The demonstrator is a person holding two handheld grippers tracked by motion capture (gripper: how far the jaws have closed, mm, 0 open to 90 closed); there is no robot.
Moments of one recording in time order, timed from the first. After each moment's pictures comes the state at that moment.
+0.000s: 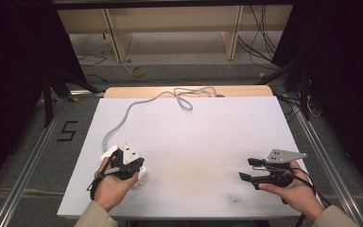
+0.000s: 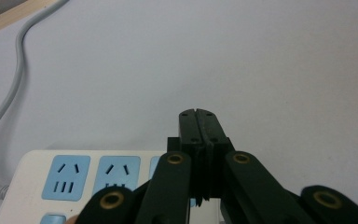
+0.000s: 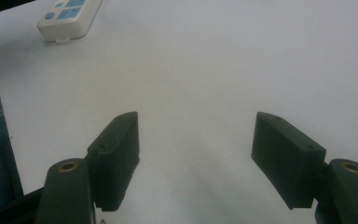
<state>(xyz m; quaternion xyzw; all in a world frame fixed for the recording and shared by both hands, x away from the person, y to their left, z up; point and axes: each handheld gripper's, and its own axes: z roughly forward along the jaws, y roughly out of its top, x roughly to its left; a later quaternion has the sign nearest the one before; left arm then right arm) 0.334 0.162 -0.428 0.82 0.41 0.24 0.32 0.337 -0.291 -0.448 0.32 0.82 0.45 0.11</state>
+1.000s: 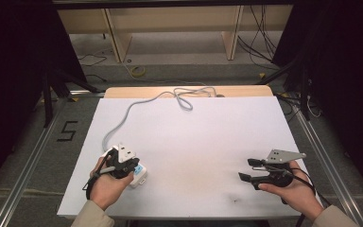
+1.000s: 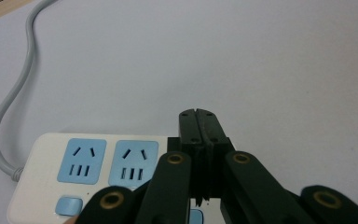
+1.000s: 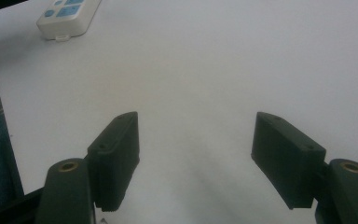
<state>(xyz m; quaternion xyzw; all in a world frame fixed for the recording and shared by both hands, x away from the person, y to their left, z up) 0.338 0.175 -0.432 0.82 0.42 0.24 0.30 0.337 -0.290 -0.448 0.33 0.82 0.45 0.11</state>
